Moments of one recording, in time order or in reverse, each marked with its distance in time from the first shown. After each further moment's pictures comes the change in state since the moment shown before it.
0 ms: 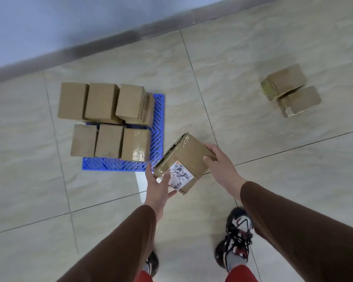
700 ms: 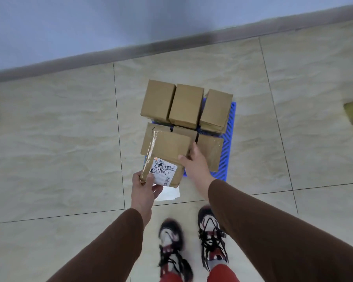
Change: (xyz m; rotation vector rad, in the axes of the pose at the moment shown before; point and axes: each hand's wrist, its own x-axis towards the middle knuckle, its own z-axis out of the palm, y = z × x) left_hand 0.078 0.082 -0.296 -0.135 0.253 0.080; right_hand 0.053 -0.125 0.349 0.223 -0.135 0.176
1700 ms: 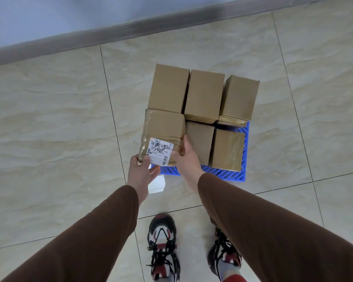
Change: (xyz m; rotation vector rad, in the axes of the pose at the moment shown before) left_hand 0.151 0.031 -0.032 0.029 -0.123 -0.127; right_hand 0.077 0.015 0.099 -0.127 0.114 0.096
